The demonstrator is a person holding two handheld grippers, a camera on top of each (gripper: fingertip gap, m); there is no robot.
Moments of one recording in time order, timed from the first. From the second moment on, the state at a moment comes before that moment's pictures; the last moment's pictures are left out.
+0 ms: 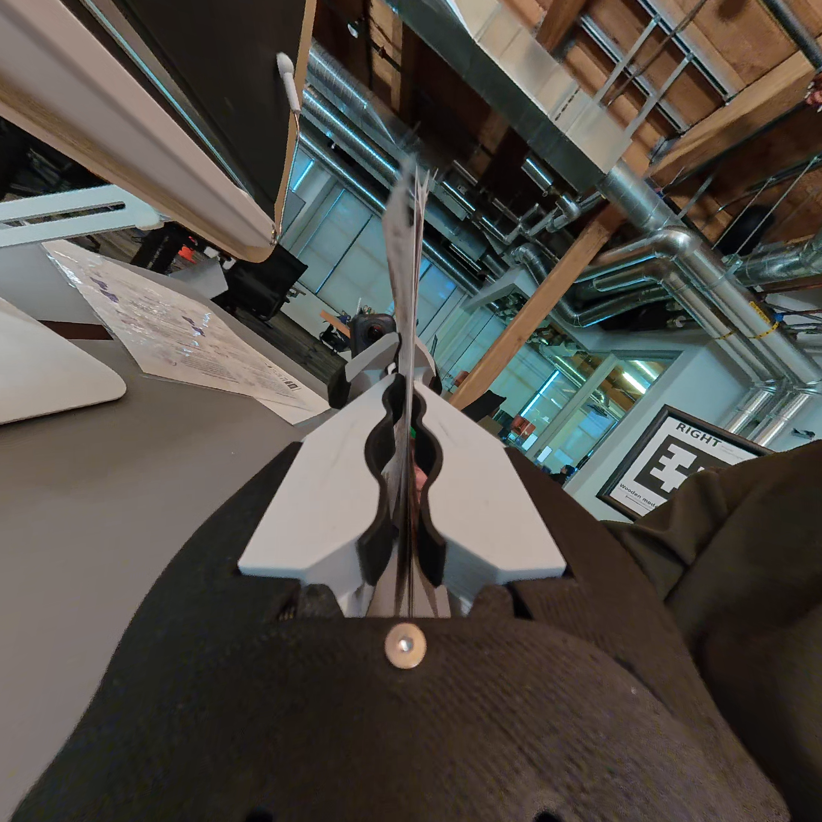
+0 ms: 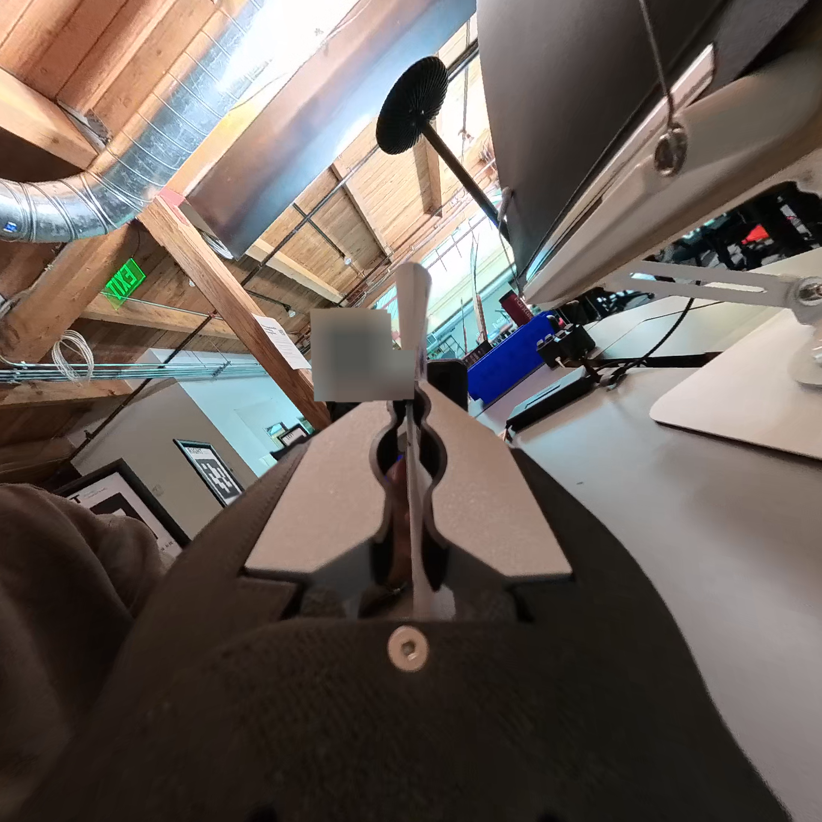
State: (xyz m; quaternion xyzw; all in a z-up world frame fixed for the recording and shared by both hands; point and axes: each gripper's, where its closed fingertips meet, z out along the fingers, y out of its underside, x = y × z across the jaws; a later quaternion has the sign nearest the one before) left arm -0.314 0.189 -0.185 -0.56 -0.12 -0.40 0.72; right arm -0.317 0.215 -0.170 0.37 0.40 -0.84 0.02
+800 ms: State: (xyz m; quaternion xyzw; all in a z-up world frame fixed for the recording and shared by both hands) left arm -0.299 0.199 -0.198 -0.61 -0.10 -0.40 0.68; right arm -0.318 0.232 -0.163 0.38 0.37 -0.85 0.03
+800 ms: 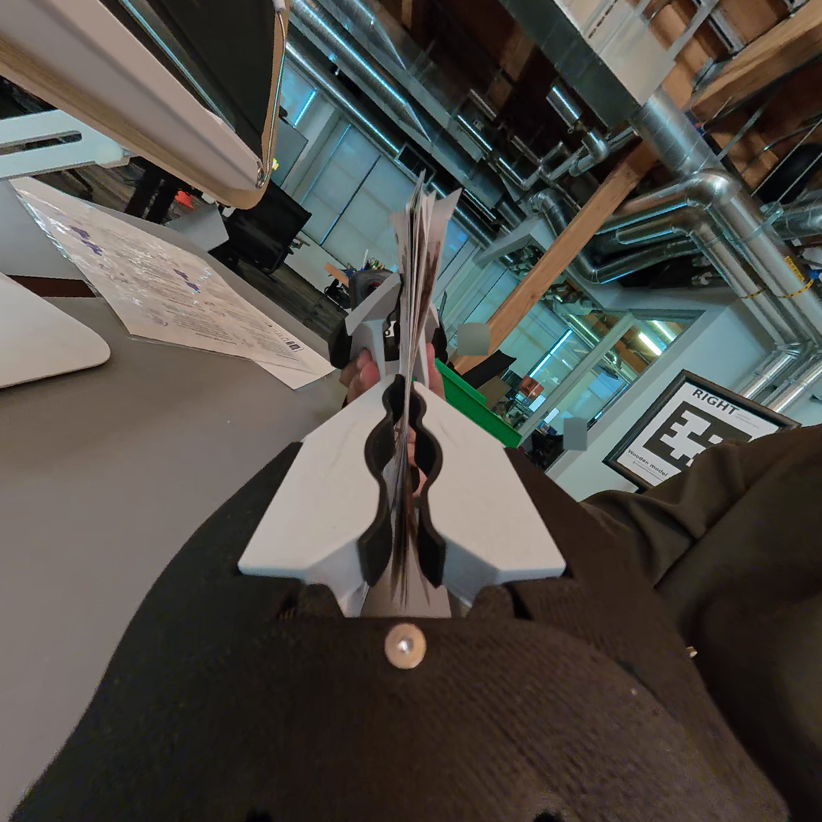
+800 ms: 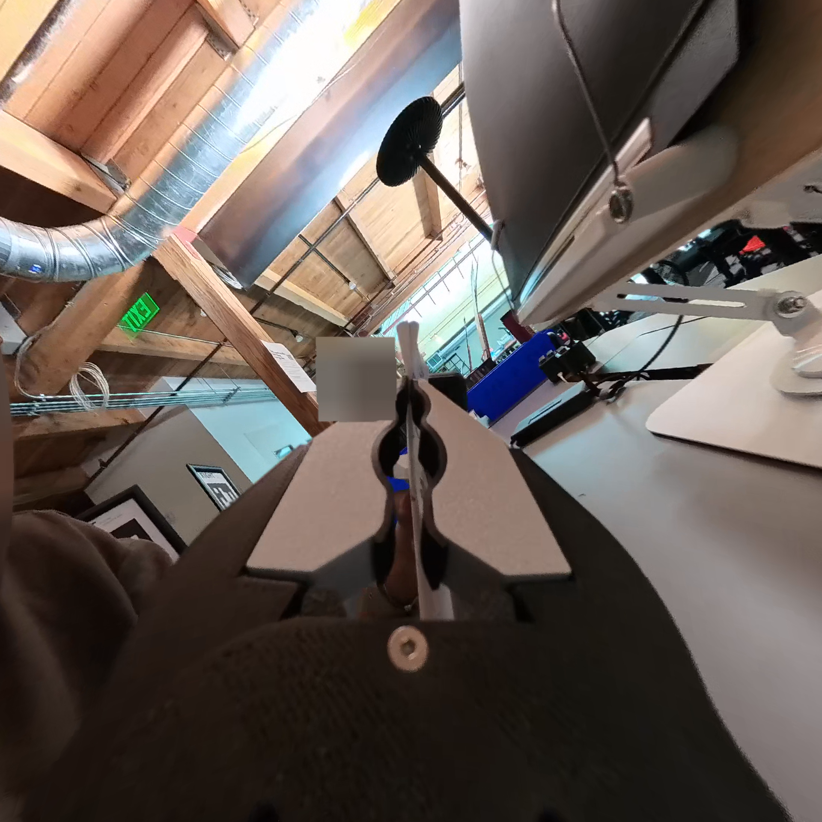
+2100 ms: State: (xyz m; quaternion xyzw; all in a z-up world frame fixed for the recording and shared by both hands) left arm -0.281 0.206 -0.212 -0.65 -0.08 -0.41 0.63; right arm -0.315 0.249 -0.159 0.37 0.35 -0.86 0.01
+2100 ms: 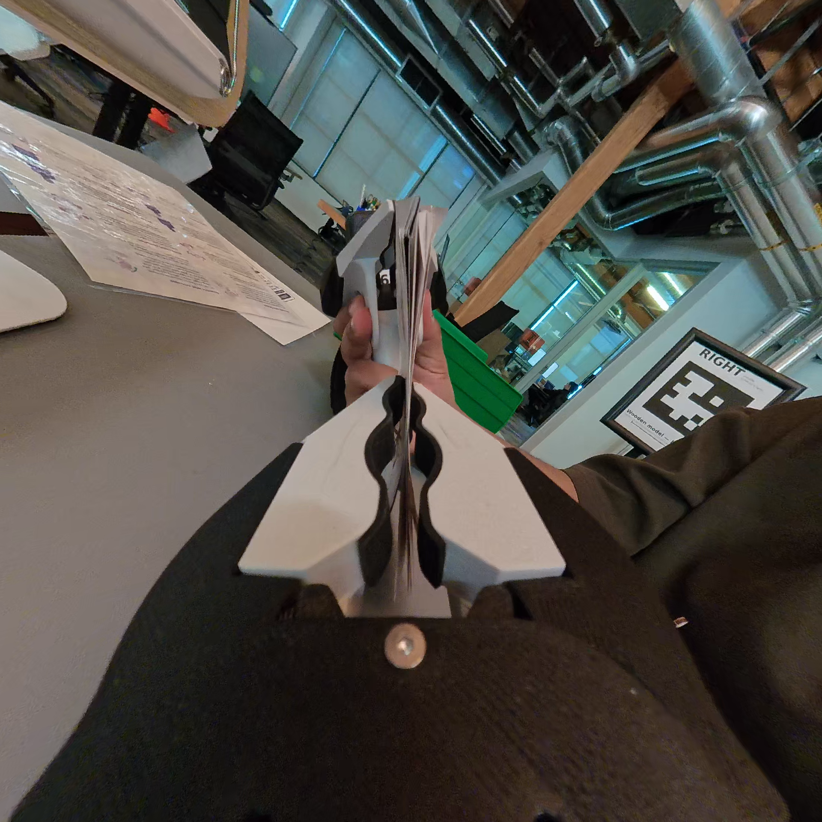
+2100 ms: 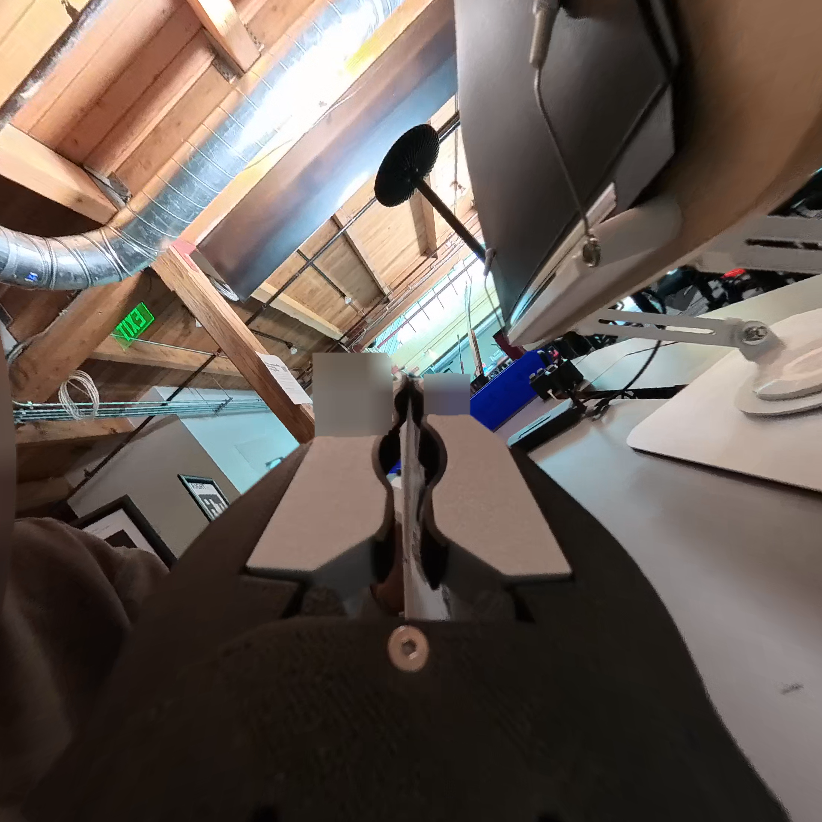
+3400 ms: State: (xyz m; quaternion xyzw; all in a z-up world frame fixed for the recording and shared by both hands) left arm -0.329 0.184 -0.179 -0.52 -0.16 -0.41 0.73; right arm -0.320 0.209 -0.177 0.38 0.41 -0.82 0.06
